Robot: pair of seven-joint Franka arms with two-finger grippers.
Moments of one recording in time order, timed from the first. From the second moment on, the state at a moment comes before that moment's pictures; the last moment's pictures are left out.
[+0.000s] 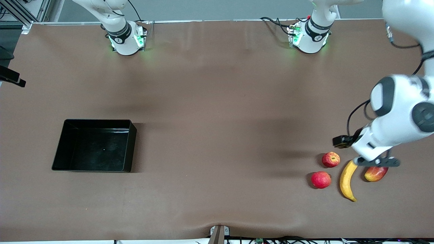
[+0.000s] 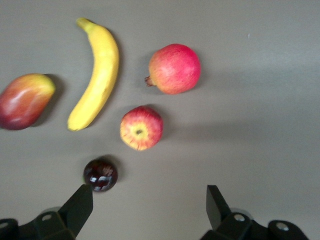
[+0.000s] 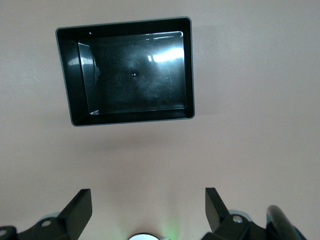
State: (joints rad) left arm -0.03 0.49 -0.06 -1.53 0.06 1.98 -0.05; right arm -0.21 0.03 -0.01 -1.54 0.01 1.46 -0.14
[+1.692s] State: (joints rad) left arm 0.01 0.76 -0.05 -1.52 0.12 2.19 0.05; right arm -0.30 0.62 -0.02 -1.57 0.01 2.03 -0.31
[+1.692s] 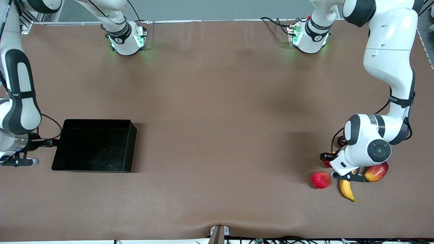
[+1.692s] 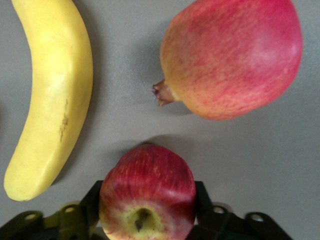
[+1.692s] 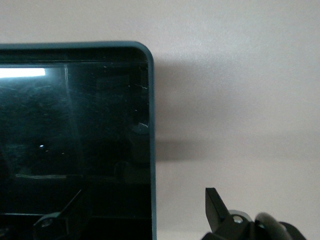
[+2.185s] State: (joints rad) left arm 0.00 0.73 -0.05 -1.49 0.12 2.19 0.05; right arm -0.31 0.64 -0.02 -1.60 0.02 2.03 -0.35
